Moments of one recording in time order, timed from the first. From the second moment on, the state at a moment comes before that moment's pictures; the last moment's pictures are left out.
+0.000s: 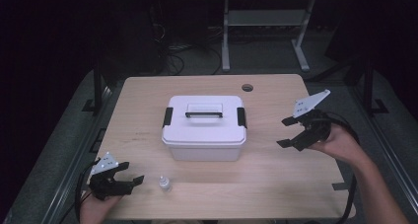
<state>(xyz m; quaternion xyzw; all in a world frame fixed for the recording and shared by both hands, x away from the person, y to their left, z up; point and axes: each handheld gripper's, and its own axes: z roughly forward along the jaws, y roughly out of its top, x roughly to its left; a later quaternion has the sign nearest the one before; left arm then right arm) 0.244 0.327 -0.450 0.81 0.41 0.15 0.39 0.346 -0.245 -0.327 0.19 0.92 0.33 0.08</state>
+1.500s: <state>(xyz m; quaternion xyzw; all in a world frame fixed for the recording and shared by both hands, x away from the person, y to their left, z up) 0.247 0.329 -0.449 0.80 0.41 0.15 0.40 0.394 -0.097 -0.270 0.04 0.95 0.29 0.07</state>
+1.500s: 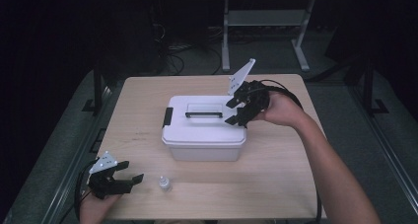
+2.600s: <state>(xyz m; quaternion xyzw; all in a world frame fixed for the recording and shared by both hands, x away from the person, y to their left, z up) 0.247 0.333 -0.448 0.80 0.41 0.15 0.41 0.422 -0.021 -0.279 -0.02 0.97 0.25 0.05</state>
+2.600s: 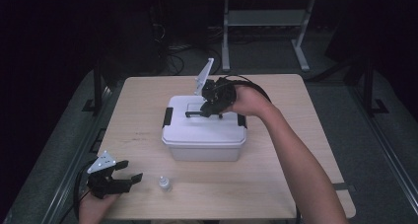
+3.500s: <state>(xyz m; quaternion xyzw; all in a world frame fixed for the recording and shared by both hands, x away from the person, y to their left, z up) 0.247 0.335 -0.448 0.80 0.41 0.15 0.41 0.438 -0.013 -0.293 -0.01 0.97 0.25 0.03</state>
